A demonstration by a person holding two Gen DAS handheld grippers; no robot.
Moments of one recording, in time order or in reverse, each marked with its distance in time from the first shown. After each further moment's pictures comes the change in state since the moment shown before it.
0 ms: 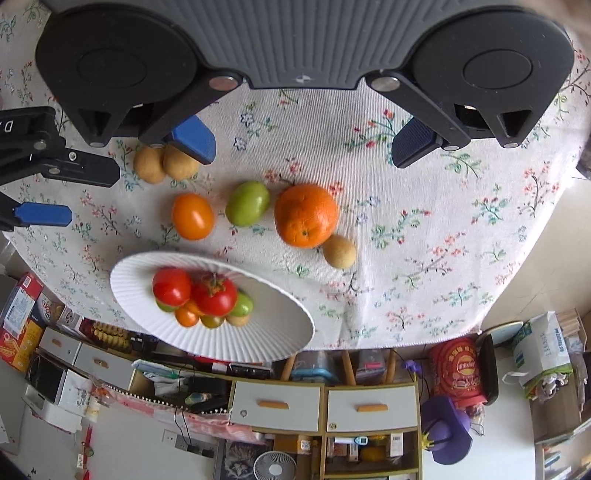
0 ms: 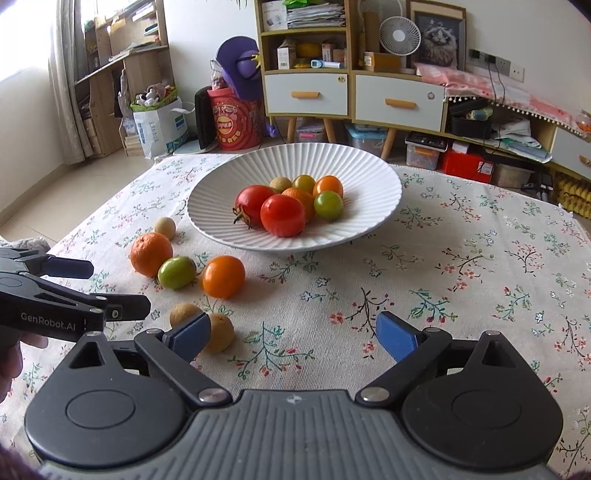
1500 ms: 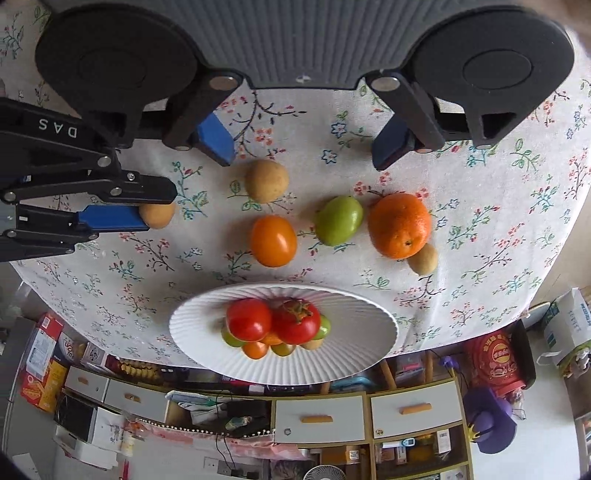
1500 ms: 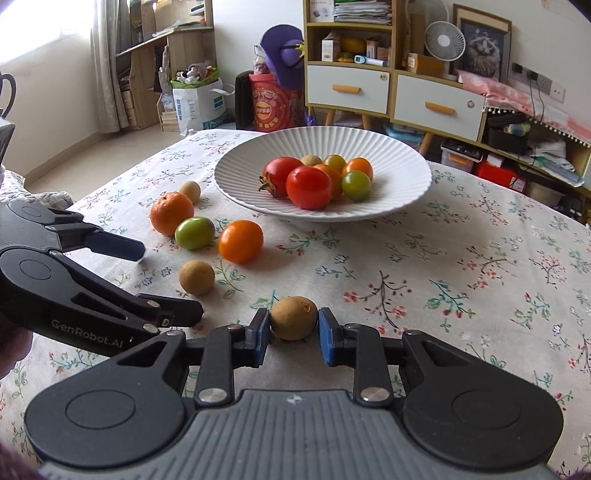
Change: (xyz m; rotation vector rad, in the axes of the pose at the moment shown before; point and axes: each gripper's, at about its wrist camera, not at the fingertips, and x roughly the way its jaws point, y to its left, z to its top) left arm 0.004 -0.055 -0.003 0.113 0.029 -0.044; right arm 0.001 -0.009 -0.009 -0.117 0.019 0.079
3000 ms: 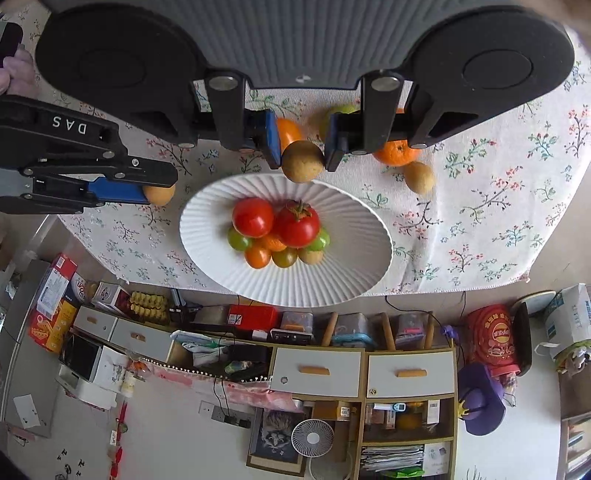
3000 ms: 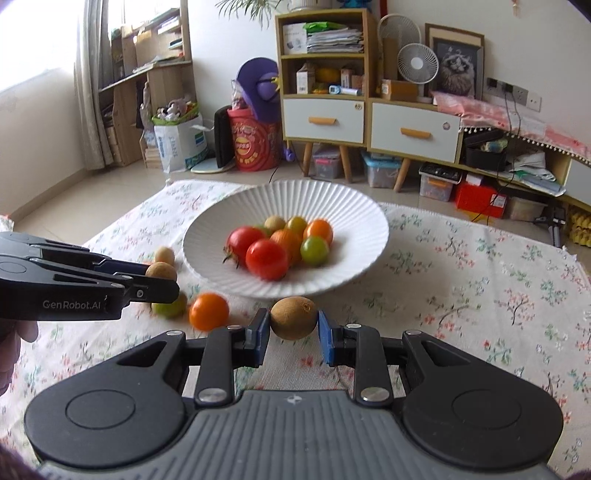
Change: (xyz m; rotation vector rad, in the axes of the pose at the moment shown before) left arm -0.016 0.016 0.045 -0.092 -0.141 -0.055; right arm -0.011 -0.026 0.043 0.065 -0.106 -0.034
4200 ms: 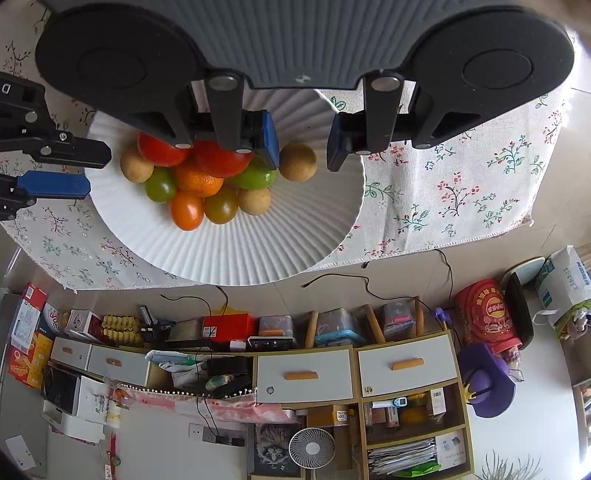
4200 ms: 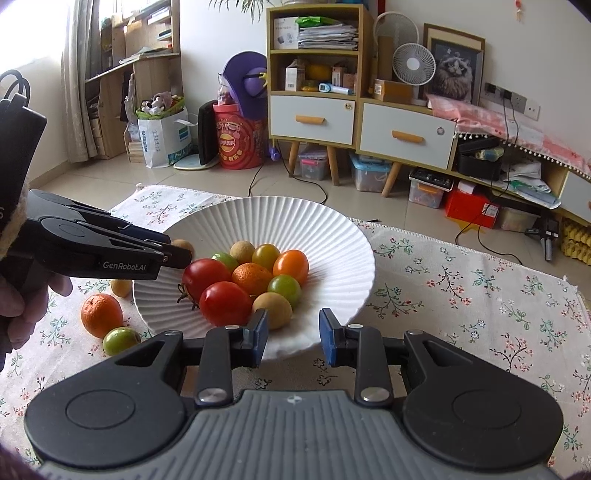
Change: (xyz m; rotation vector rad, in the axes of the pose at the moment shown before) left arm 0.061 0.018 0.046 0.116 0.033 0.102; right arm 0.029 -0.009 0.021 -0.035 0.020 -0.046
